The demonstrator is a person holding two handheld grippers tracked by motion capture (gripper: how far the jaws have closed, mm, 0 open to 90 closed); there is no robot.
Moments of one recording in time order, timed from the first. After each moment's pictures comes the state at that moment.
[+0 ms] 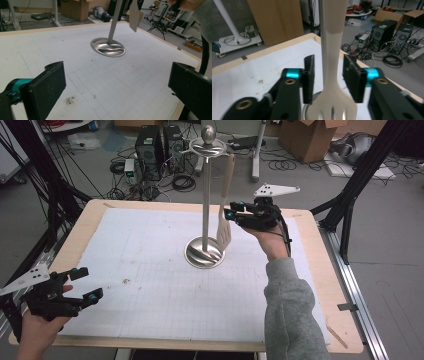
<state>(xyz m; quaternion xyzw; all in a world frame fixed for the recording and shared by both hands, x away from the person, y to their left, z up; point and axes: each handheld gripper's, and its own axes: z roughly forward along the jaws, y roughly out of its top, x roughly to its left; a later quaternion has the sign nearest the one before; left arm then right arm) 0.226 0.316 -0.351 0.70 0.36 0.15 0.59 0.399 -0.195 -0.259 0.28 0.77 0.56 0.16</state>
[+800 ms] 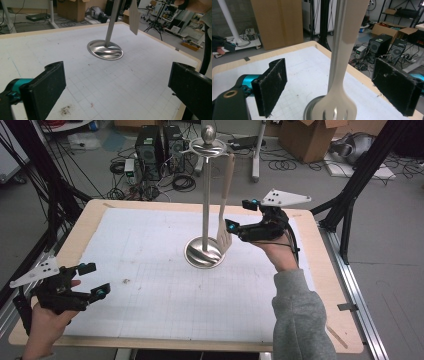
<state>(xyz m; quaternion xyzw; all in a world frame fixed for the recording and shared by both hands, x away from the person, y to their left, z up) 0.239 0.303 -0.350 0.71 0.35 0.15 0.59 0.366 -0.202 -0.250 0.24 0.76 0.58 0.19</state>
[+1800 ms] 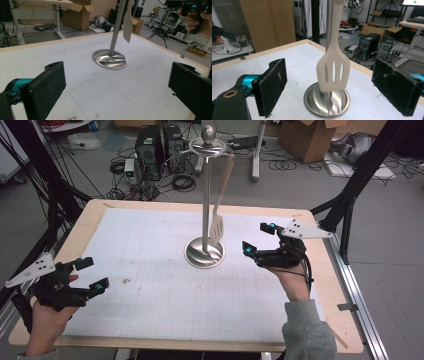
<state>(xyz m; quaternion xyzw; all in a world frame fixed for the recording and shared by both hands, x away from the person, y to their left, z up) 0.241 0.303 -0.343 0.69 0.35 0.18 0.61 0.319 -0.242 -0.293 0.28 0.73 0.59 0.22</state>
